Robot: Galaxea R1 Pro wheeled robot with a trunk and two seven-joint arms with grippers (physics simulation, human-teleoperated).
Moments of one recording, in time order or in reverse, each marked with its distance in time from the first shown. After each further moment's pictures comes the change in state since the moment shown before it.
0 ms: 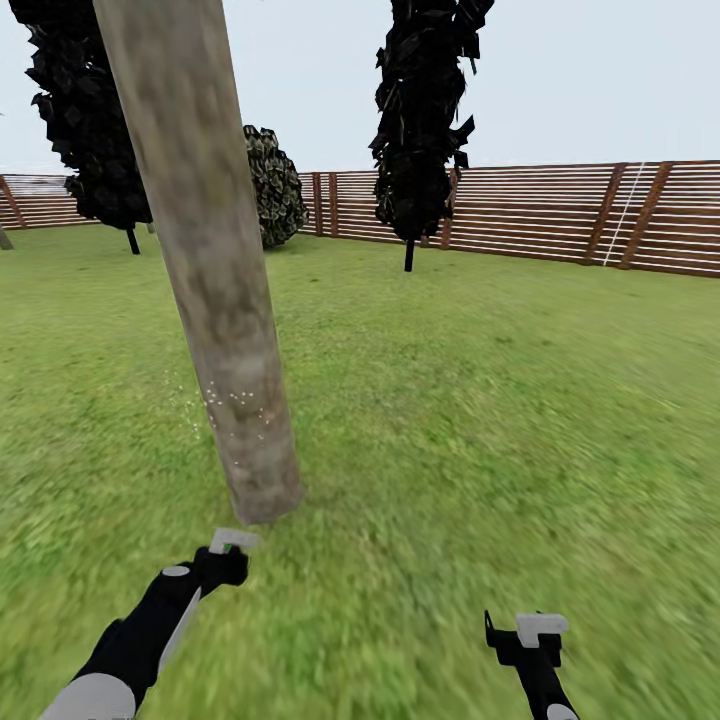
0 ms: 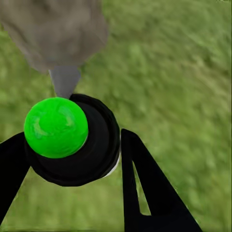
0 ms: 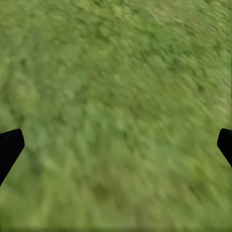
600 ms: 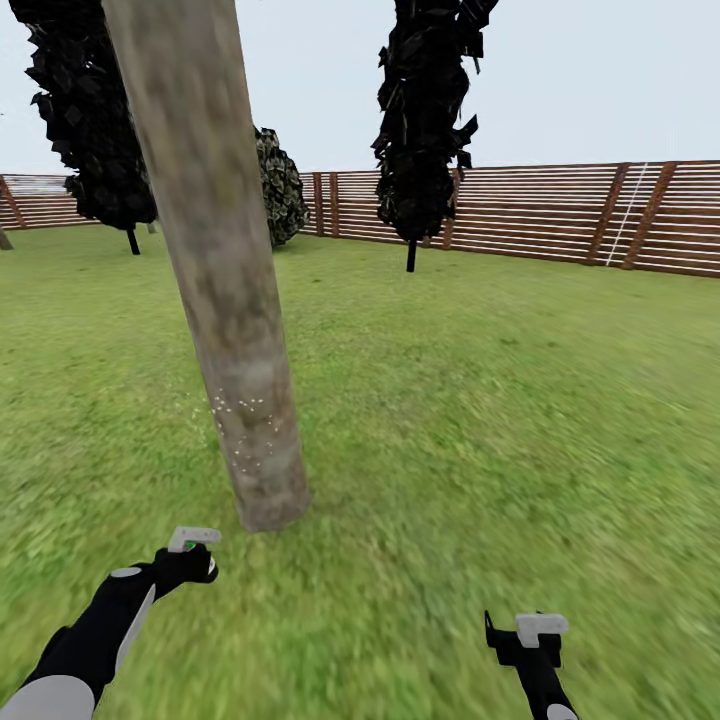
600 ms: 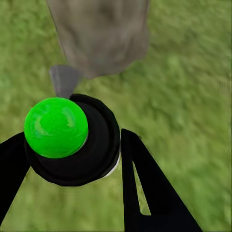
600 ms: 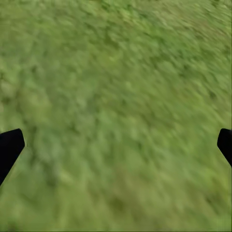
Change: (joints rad) left arm 0.001 0.086 0.148 0.000 -0.005 -0.004 -0.110; right arm 0.000 0.000 0.000 0.000 0.000 0.000 0.000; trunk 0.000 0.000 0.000
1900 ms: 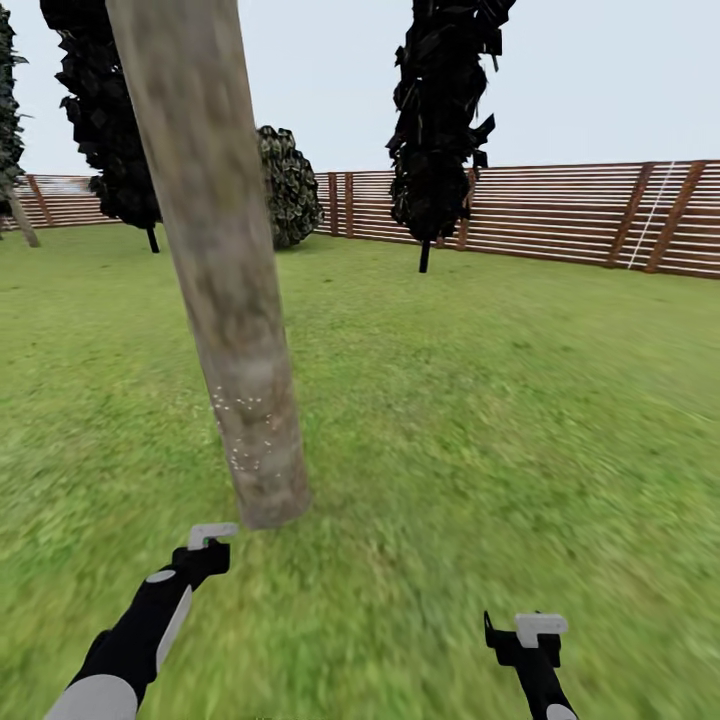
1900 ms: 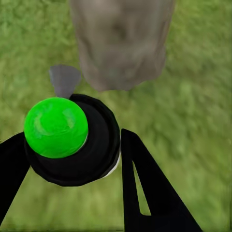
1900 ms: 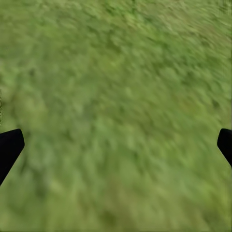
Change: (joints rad) left arm -0.003 -0.121 0.033 0.018 0.029 -0.090 0.237; right arm 0.000 0.002 0.000 0.001 0.000 0.000 0.000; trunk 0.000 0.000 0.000
